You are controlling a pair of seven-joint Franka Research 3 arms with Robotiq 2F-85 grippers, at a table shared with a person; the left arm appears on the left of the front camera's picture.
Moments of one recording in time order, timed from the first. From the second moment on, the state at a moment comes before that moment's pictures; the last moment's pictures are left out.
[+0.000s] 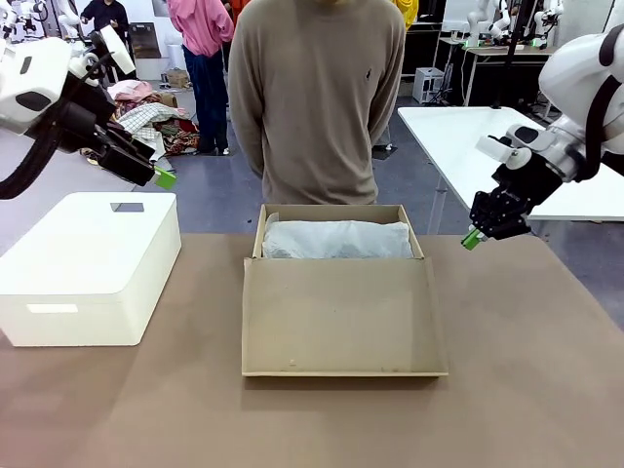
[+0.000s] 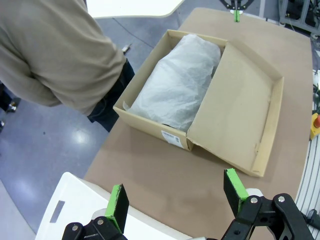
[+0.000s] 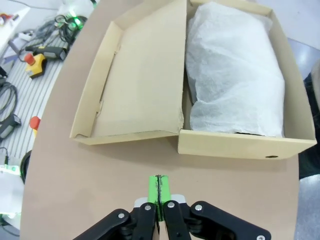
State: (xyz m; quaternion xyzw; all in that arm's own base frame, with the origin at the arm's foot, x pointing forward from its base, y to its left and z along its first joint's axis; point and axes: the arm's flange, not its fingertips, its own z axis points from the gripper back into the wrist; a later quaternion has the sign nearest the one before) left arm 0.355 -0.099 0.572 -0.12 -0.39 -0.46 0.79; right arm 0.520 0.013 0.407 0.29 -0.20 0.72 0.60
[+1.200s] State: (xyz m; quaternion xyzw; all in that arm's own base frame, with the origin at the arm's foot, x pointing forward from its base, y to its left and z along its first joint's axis) left arm 0.355 -0.099 0.572 -0.12 -0.39 -0.46 0.79; right arm 0.490 0.037 0.326 0.36 -0.18 0.72 0.57
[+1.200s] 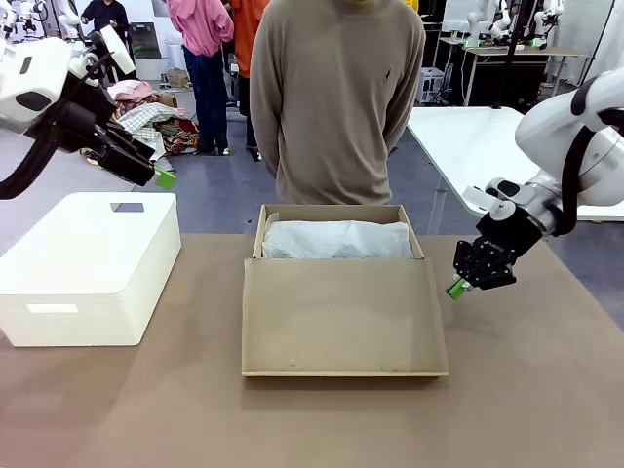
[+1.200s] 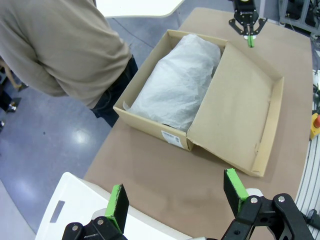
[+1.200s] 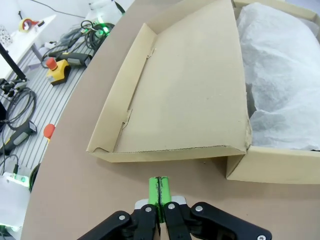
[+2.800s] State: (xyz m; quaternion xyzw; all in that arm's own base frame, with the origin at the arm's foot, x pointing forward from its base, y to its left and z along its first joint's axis) left arm 0.355 -0.099 0.572 -0.12 -0.39 -0.46 0.79; right arm 0.497 0.062 0.284 0.38 -0.20 0.68 0.59
